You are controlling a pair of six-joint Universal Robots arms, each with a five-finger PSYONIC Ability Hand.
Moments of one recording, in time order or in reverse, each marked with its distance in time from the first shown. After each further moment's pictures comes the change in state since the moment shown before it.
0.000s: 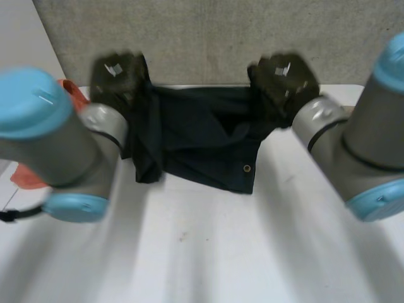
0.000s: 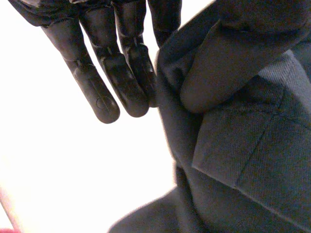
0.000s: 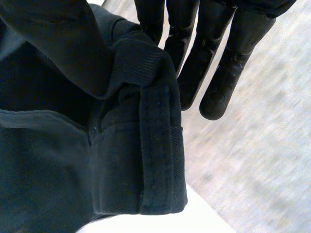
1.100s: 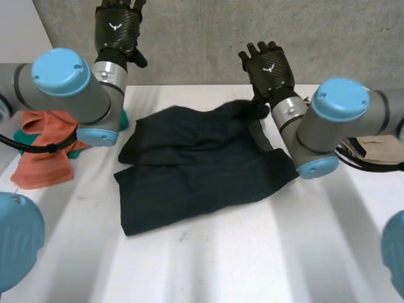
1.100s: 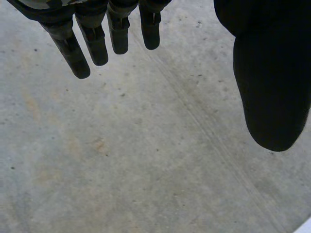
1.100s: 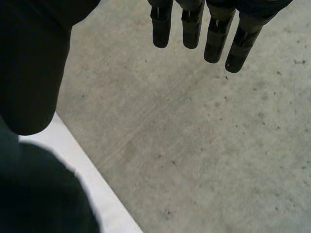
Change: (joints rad) left arm 0.154 -0.528 0.757 0.061 0.206 0.089; right arm -0.068 0.522 -0.435 -0.318 -0.069 -0.062; left_hand -0.955 -0.989 -0.978 -0.994 -0.940; right_hand -0.772 -0.948 -0.969 -0.973 -0.923
